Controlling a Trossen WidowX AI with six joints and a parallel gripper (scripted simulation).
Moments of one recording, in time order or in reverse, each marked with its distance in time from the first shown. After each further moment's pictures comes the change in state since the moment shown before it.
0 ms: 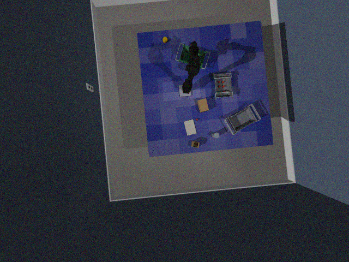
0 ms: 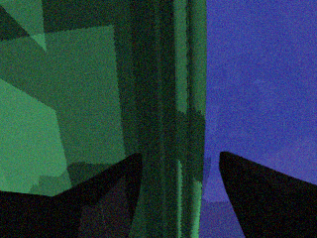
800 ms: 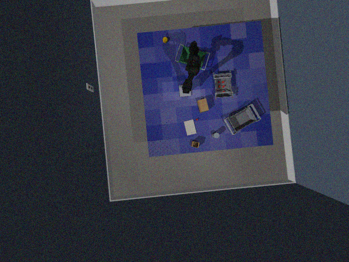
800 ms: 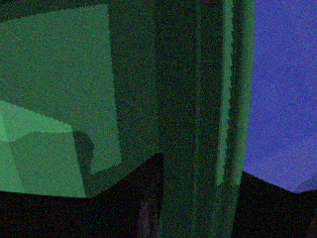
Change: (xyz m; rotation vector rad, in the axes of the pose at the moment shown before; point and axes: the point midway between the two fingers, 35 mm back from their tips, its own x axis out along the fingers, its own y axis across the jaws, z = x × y) arm 0.000 0.001 0.000 -0.004 -0.001 0.006
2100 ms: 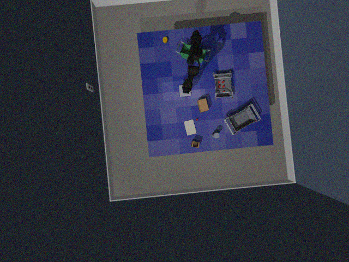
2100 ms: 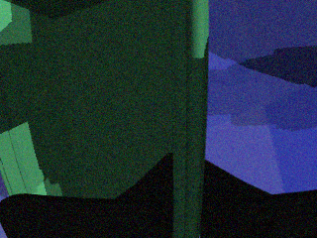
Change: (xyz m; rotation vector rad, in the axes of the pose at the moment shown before) arm -0.095 0.018 -0.002 -0.007 -0.008 -0.026
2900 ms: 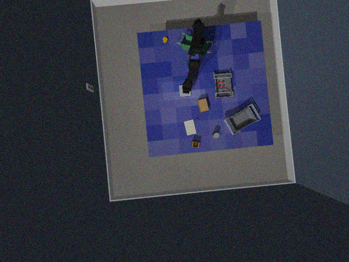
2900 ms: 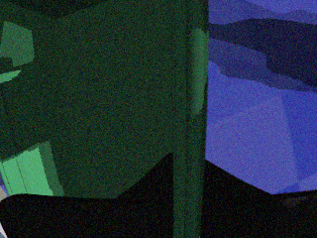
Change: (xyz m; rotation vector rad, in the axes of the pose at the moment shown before) arm -0.047 0.050 -0.007 0.001 0.001 0.006
